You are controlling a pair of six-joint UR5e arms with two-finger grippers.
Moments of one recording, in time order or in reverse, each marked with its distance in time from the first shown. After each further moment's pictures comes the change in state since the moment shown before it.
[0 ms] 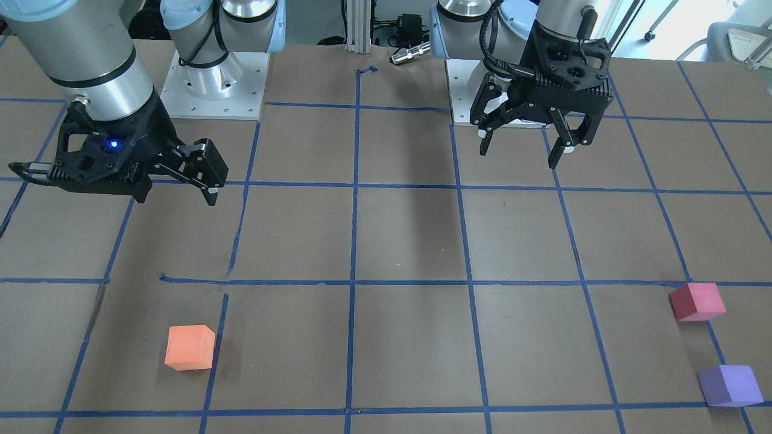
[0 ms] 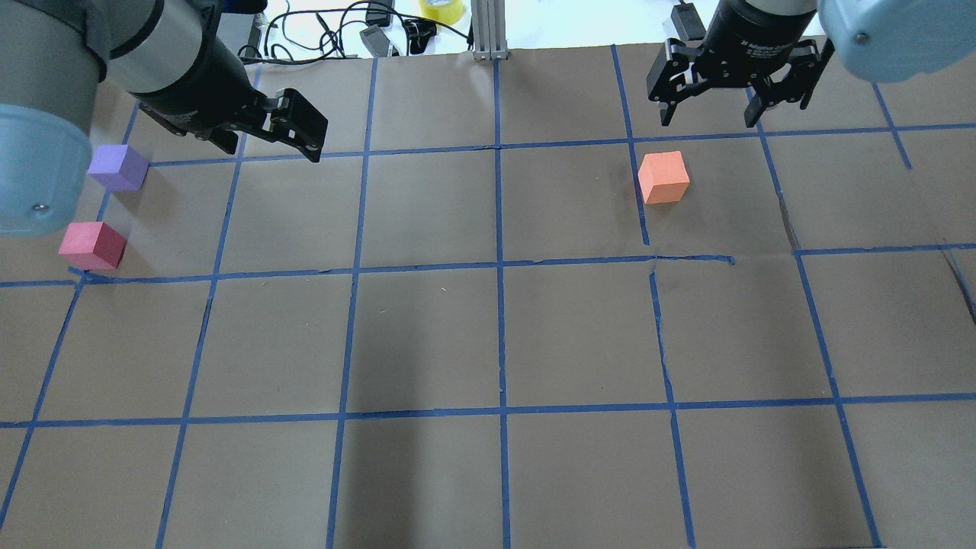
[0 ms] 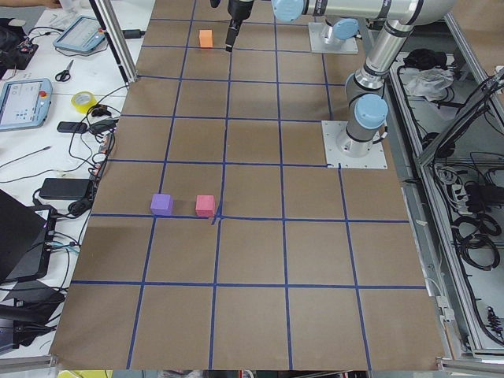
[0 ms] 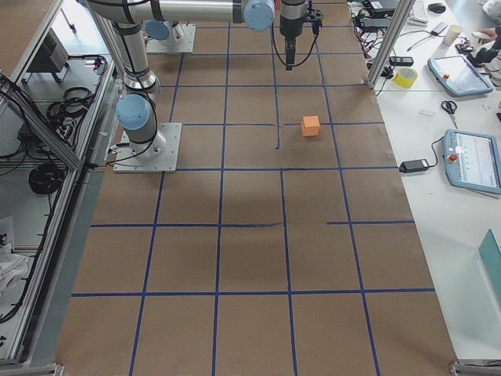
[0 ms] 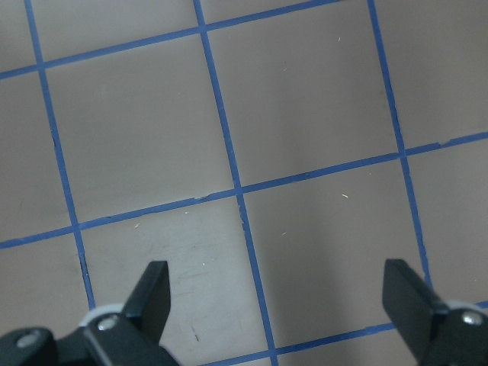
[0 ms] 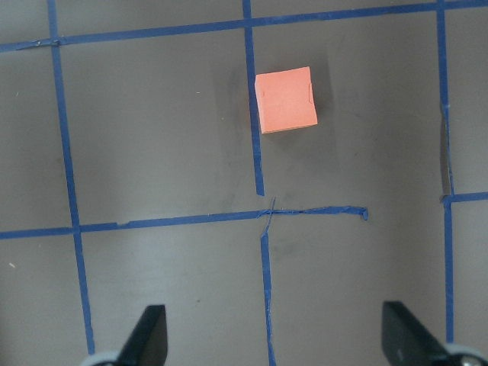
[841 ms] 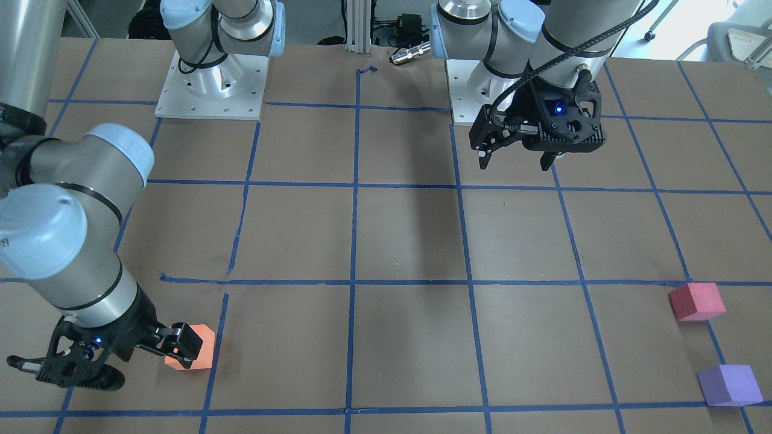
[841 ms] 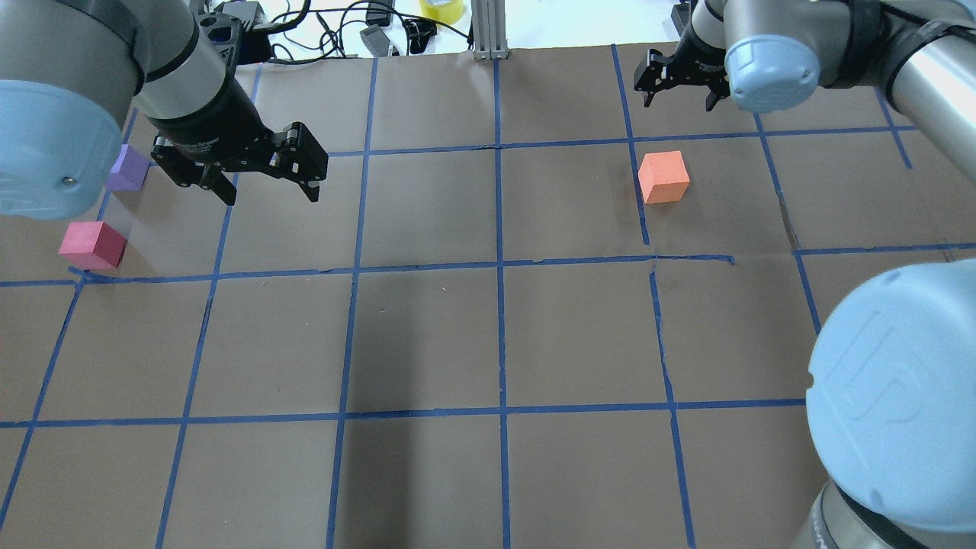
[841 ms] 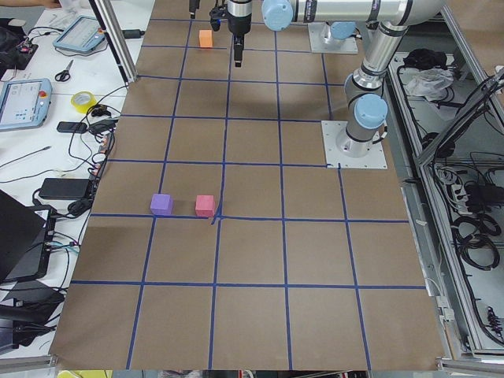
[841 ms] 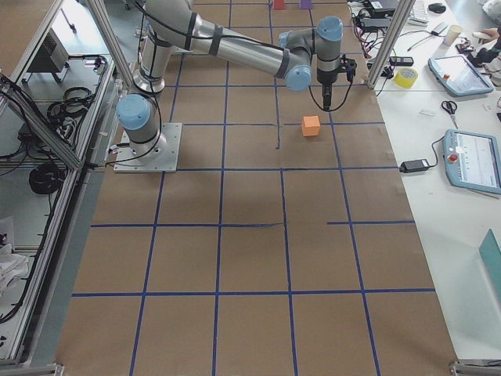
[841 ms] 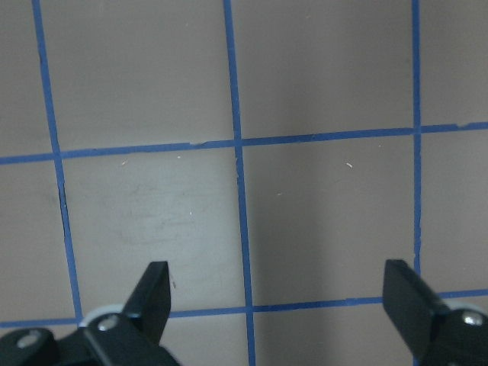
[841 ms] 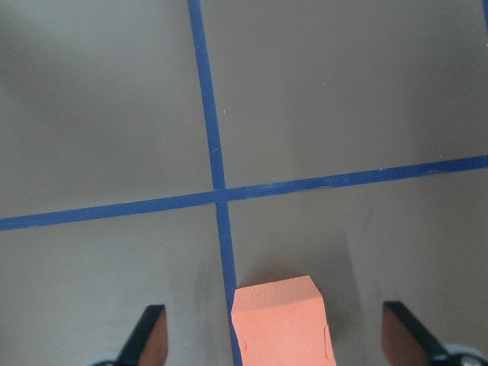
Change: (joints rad) left arm 0.010 -0.057 0.003 -0.133 0.052 -0.147; right arm -0.037 0.410 -0.044 -0.495 0.011 -0.002
